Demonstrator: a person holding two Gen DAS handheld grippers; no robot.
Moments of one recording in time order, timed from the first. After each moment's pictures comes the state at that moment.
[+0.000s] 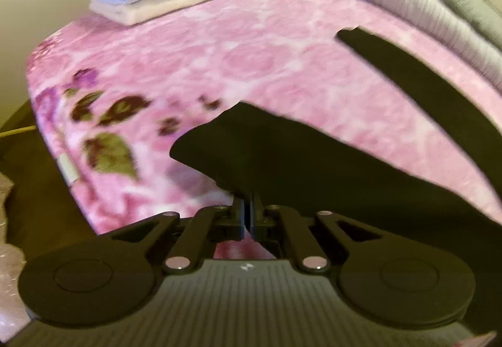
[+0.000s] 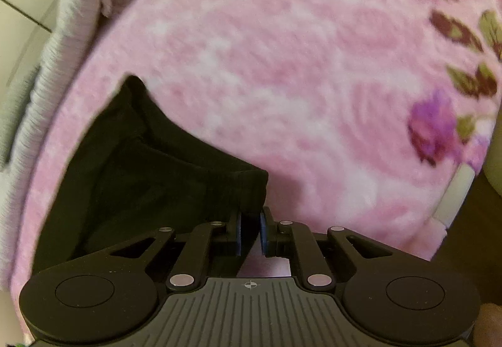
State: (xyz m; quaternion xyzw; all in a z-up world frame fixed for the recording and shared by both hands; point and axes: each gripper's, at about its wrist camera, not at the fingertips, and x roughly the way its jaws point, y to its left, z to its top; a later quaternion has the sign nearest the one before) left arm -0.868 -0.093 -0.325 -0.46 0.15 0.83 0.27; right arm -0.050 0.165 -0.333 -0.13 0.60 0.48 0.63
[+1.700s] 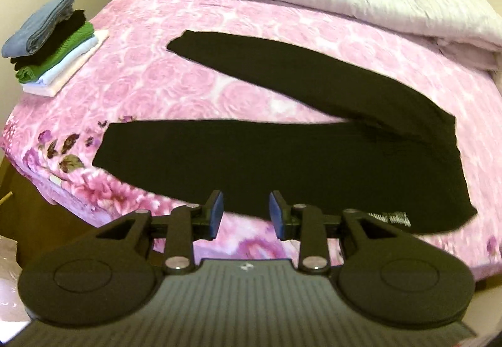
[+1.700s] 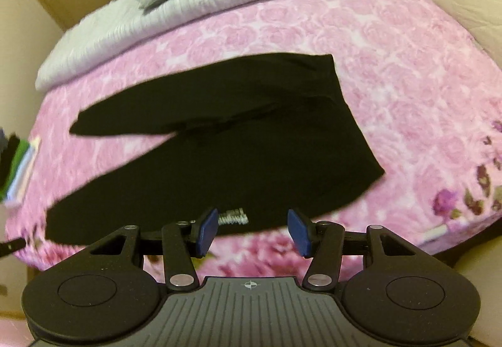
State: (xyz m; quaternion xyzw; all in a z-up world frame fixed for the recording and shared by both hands) left arm -0.592 -0.084 -0.102 -0.43 0.28 0.74 0.44; right arm -0.200 0.074 -0.130 -0.33 0.43 0.69 0.48
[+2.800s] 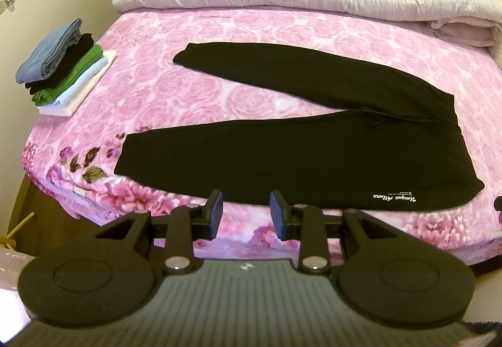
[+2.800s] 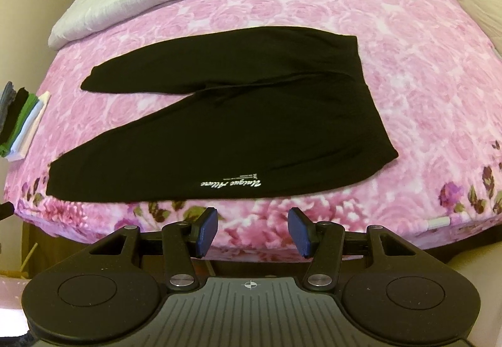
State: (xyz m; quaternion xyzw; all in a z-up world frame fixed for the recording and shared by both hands) left arm -0.572 -0.111 -0.075 -0.39 0.31 0.75 0.44; right arm -0.224 0.048 -0.127 -0.39 0.42 0.70 0.44
